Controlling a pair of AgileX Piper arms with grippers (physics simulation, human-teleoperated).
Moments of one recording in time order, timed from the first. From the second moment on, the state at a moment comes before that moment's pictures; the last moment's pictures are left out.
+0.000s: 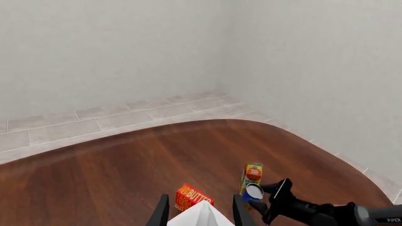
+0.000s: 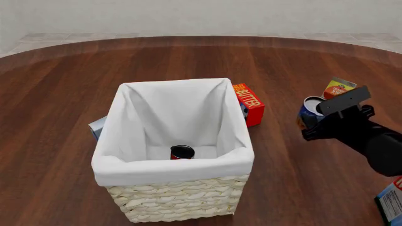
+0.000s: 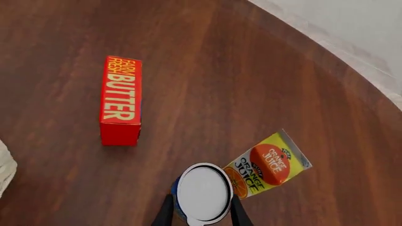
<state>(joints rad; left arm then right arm) -0.65 0.82 -1.11 0.30 -0.14 0.04 1.43 -0.46 -0.43 -0.39</state>
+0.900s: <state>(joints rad) -0.65 0.82 -1.10 0.28 -0.14 0.14 1.11 -0.56 -0.16 -0.38</state>
